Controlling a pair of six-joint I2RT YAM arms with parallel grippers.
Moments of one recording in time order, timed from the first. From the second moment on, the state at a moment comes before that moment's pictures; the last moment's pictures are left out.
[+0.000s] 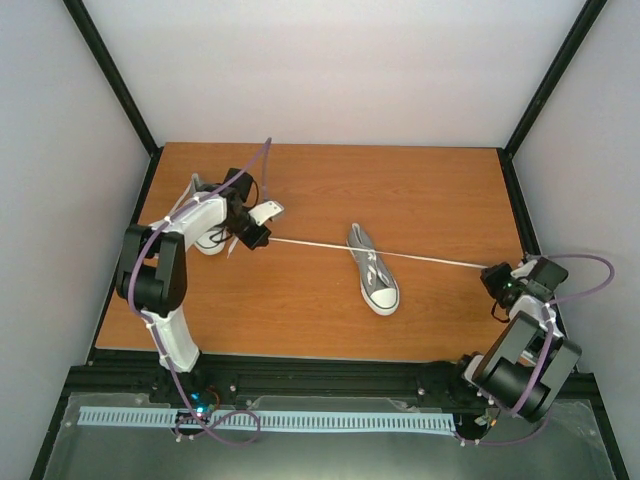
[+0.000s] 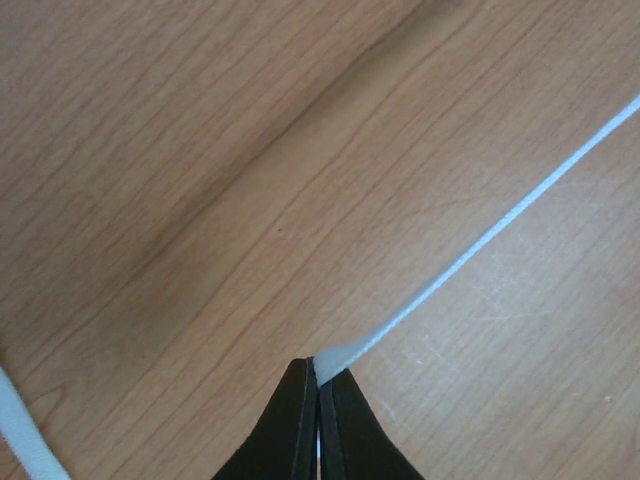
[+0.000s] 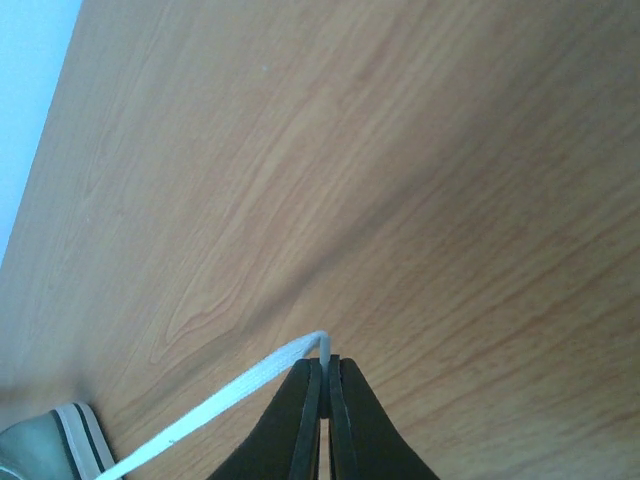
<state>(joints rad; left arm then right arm) -0.24 1.83 1.31 -0.82 0.30 0.51 -0.65 1.20 0.43 -0.09 -0.59 0.43</state>
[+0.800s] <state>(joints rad) -0.64 2.04 1.43 -0.78 0.31 0.43 0.21 1.39 0.57 -0.25 -0.33 0.37</state>
